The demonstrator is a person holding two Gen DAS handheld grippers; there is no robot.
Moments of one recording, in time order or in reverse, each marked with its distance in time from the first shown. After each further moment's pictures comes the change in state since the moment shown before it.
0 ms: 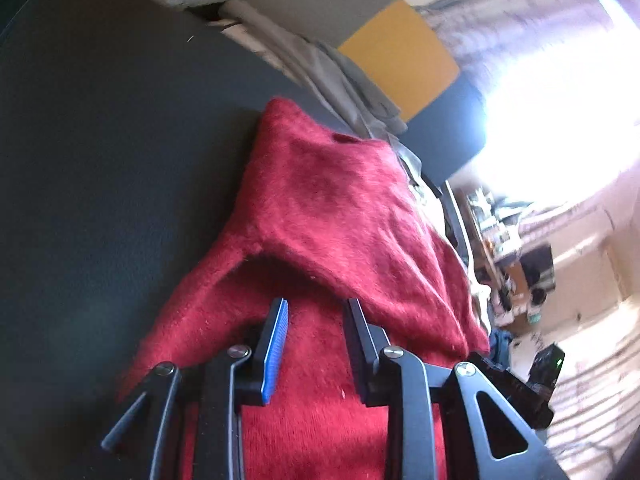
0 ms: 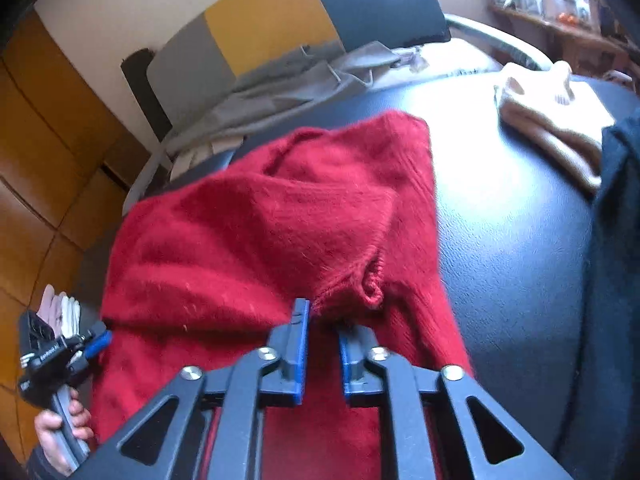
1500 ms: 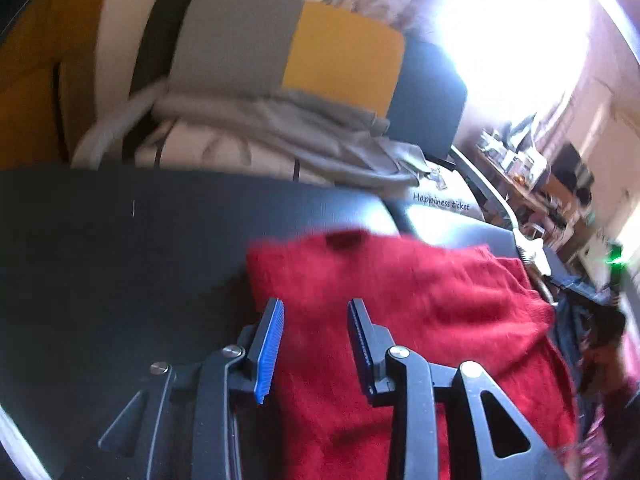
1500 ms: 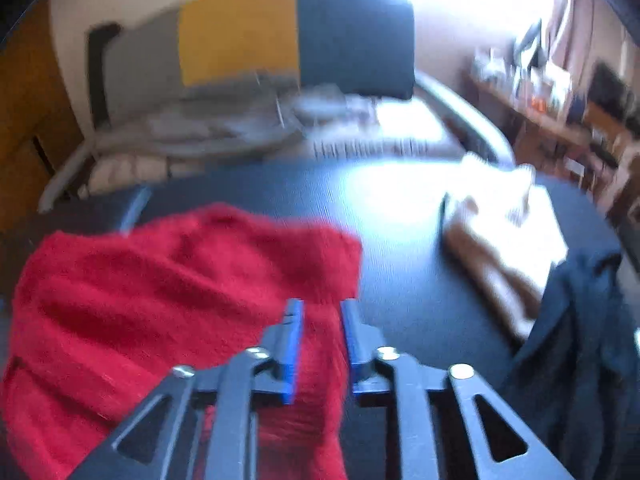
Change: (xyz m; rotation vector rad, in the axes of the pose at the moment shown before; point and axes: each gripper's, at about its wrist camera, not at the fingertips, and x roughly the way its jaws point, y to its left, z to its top) left arm 0.009 -0.055 0.105 0.488 -0.050 0.194; right arm 0.012 0.013 0.083 -0.196 -0.137 -0.342
